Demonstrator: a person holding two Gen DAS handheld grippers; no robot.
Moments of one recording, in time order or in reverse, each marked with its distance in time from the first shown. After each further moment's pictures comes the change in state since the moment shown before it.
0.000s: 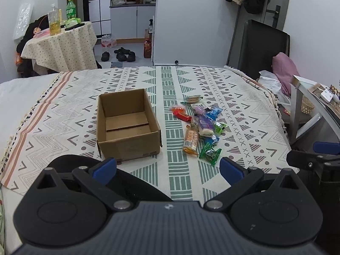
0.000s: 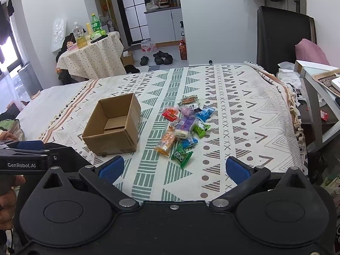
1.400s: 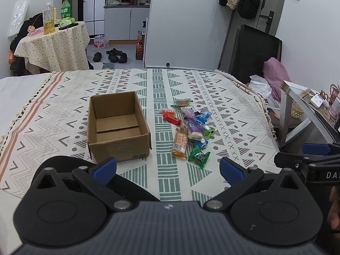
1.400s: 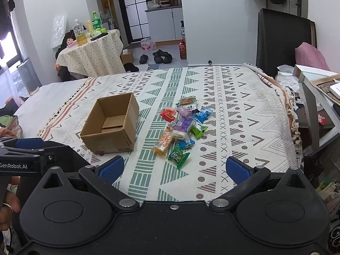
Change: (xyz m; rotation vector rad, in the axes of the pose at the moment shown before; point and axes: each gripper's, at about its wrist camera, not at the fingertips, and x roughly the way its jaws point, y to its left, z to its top) left arm -0.006 0.000 0.003 -0.022 -0.015 -0.057; right arm -0.002 0.000 0.005 -0.025 0.011 -0.013
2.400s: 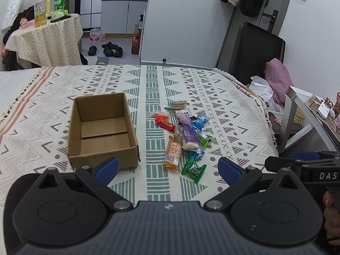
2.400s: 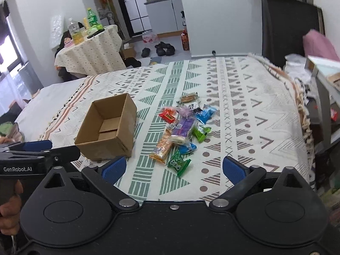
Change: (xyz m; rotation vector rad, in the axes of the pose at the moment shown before) left arm 0.065 -0.009 0.033 -0.034 0.036 -0.034; right arm 0.048 -0.030 0.028 0.054 0.061 0.055
